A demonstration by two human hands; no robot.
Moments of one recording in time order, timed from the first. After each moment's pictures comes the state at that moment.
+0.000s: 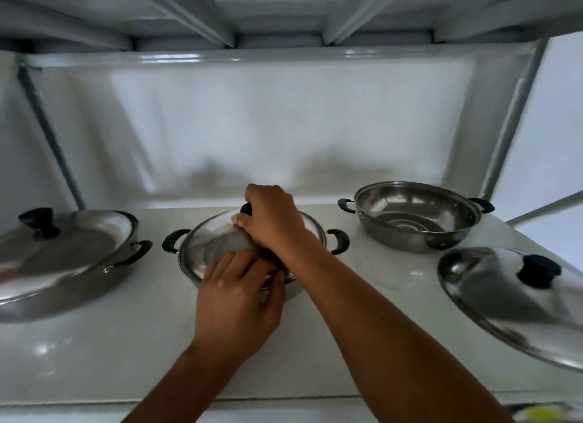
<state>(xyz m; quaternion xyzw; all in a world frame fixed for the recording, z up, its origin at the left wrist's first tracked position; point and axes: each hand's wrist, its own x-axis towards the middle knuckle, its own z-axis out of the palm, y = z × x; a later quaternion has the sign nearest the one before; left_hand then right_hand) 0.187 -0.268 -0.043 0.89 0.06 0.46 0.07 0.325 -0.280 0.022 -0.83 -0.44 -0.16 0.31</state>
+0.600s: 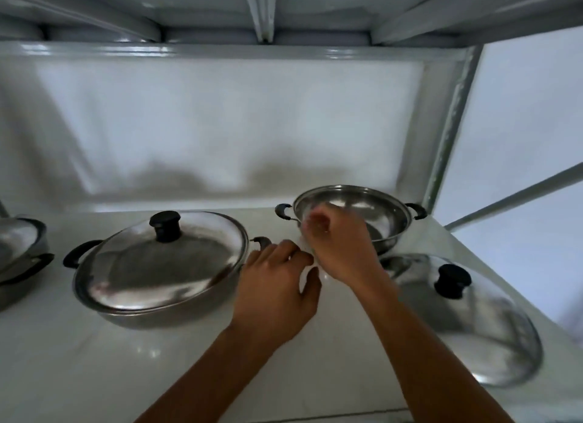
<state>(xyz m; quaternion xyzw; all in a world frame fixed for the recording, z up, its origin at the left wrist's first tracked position) 0.308 -0.393 -0.030 0.93 0.04 0.36 0.11 0.402 -0.485 0.015 -0.84 -0.32 -0.11 0.42</state>
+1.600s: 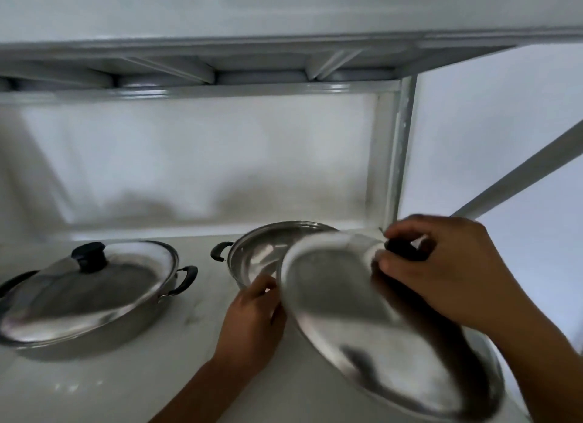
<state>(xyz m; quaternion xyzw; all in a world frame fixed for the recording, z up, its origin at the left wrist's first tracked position) 0.376 -0.480 -0.055 0.88 0.03 0.42 0.20 0.448 -0.721 0.070 -0.84 -0.31 -0.19 0.40</state>
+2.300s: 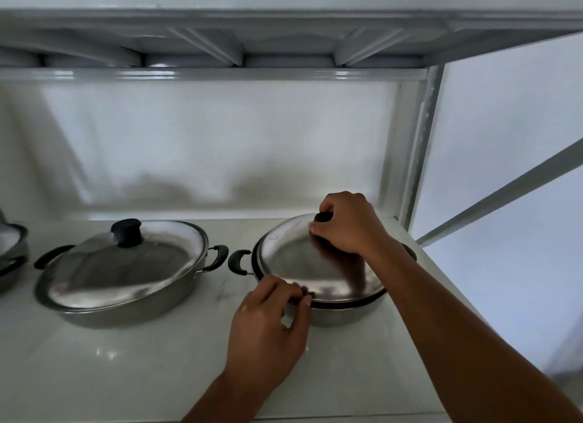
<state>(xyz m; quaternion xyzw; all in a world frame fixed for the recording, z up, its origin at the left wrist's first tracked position) 0.319 -0.484 -0.059 0.85 0.05 0.46 0.24 0.492 -0.567 0.044 -0.89 -0.34 -0.13 0.27</state>
